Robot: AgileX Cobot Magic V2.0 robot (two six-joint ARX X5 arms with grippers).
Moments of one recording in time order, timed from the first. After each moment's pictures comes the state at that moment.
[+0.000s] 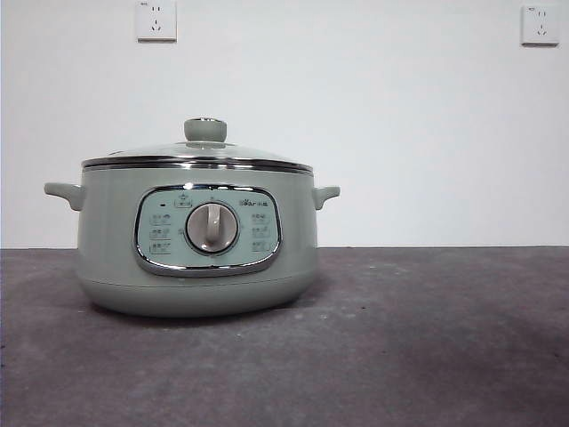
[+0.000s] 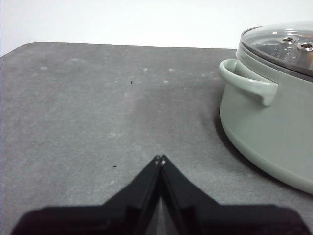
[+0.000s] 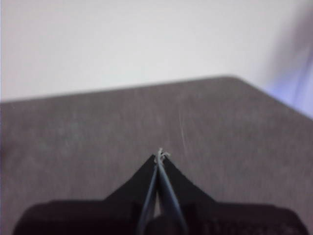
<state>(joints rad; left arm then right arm) 0.05 0.02 0.02 -0.19 0.01 -0.06 -0.01 0.01 0.09 -0.15 0.13 0.05</state>
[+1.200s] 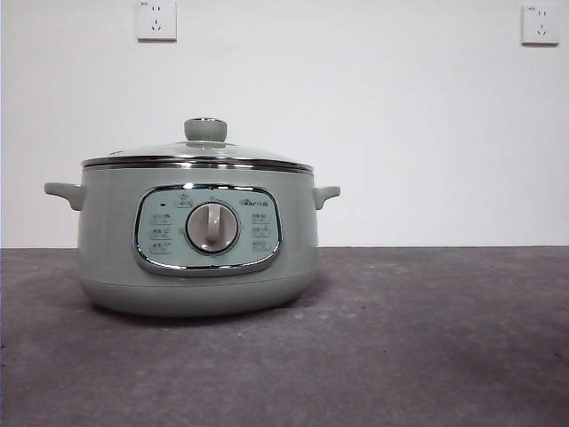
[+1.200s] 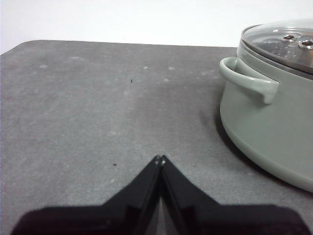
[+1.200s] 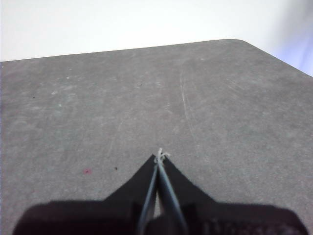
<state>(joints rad) 0.05 0.02 0.02 -0.19 0.01 -0.06 -0.01 0.01 0.02 -0.18 0.12 0.05</state>
